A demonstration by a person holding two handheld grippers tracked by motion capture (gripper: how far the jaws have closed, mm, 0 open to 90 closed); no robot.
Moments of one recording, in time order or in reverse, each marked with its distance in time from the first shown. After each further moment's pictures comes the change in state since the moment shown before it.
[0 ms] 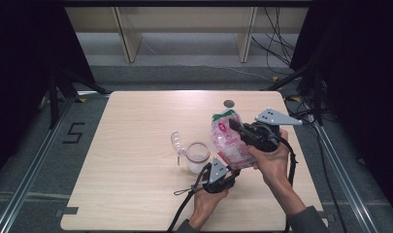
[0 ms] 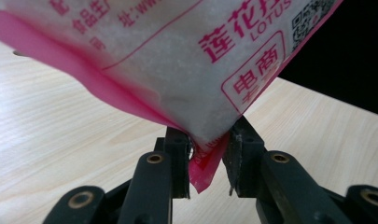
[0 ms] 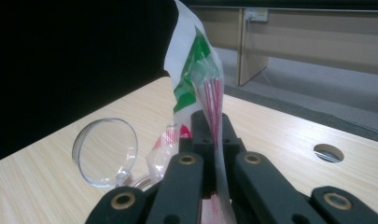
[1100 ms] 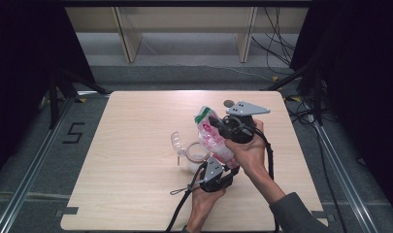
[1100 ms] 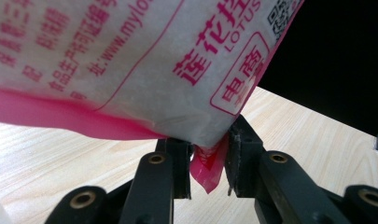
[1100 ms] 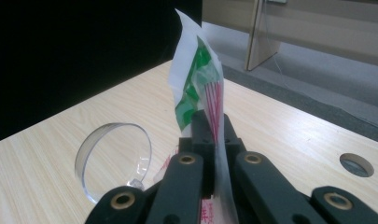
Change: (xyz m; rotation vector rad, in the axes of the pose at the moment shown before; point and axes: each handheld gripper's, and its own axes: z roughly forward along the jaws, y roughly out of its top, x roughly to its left) left arm 0.005 0.003 -0.007 -0.055 -0.015 -0.047; right arm 0.024 0.017 0.048 0.091 0.012 -0.077
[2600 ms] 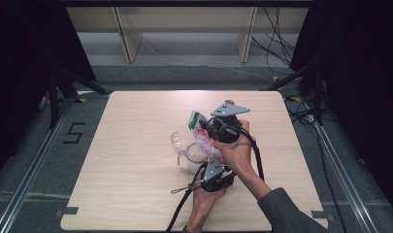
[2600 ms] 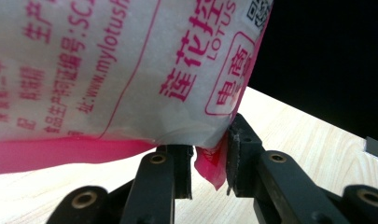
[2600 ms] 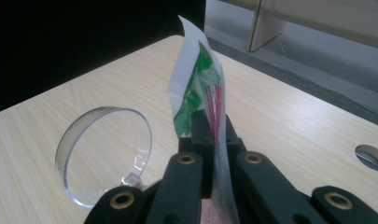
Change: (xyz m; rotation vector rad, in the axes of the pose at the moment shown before) left arm 0.002 -0.004 0.004 0.003 -0.038 -0.034; right arm 0.012 -0.006 0.033 0.105 -0.005 -0.015
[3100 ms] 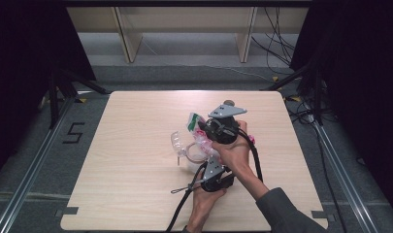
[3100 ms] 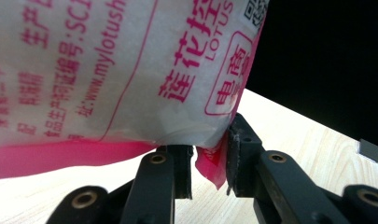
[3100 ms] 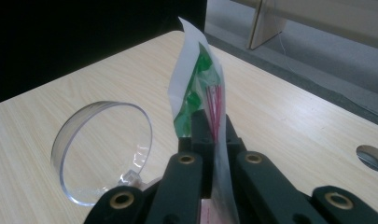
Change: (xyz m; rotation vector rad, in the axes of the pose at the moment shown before) left arm 0.001 -0.001 0.000 -0.009 -0.014 -0.015; right arm 0.003 -0.002 0.006 0.005 -0.009 -0.021
